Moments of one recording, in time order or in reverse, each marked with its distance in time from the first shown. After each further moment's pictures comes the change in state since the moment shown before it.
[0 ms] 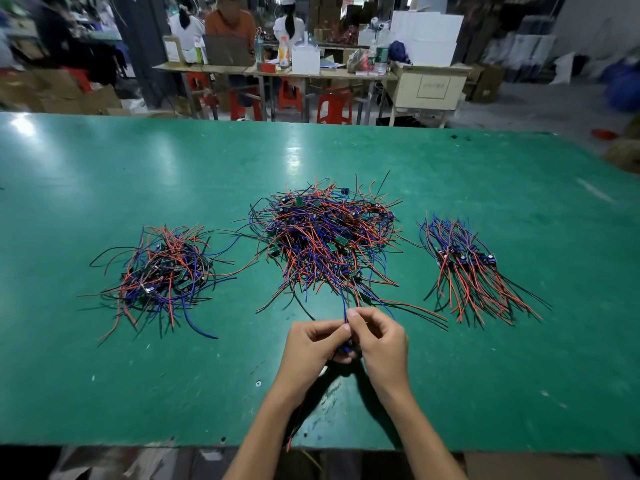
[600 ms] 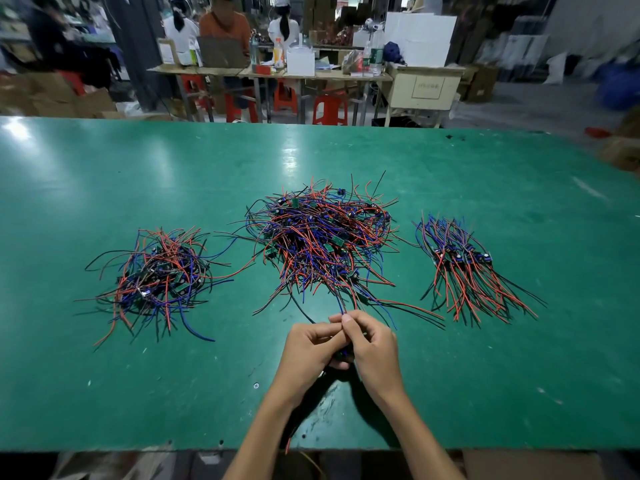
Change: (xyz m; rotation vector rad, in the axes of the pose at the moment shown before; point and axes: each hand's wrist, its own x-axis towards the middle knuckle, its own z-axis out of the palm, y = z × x) left_hand 0.001 -0.004 0.000 0.048 -0.043 -0.009; right_hand -0.007 -0.008 0.002 -0.046 -0.152 -0.033
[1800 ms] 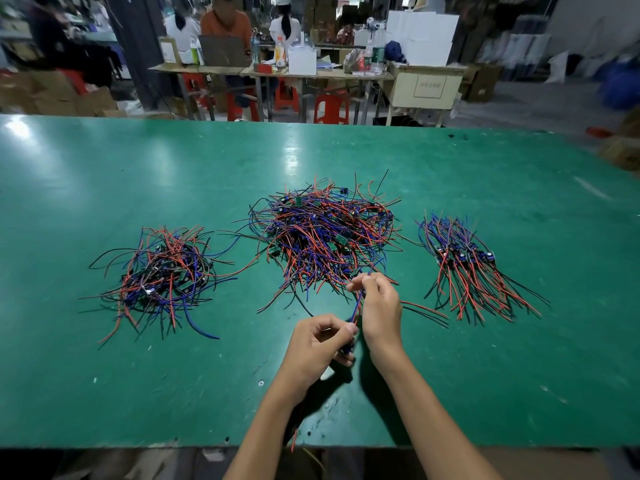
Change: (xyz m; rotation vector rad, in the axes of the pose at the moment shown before) left_hand 0.001 0.005 -0.004 0.051 0.008 -0.003; right_hand 0.049 -0.024 0.012 0.006 0.256 0.133
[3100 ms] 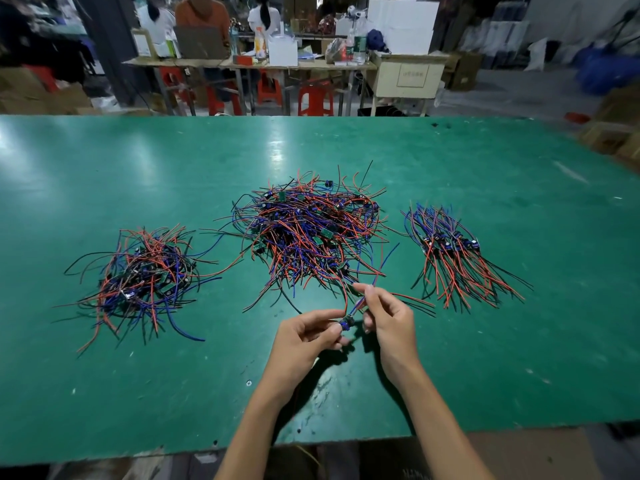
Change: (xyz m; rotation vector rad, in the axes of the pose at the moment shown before) left_hand -0.003 -0.005 -0.002 -0.093 -0.009 0.025; right_hand -0.013 0.025 -0.044 0.280 -0.136 -0.015
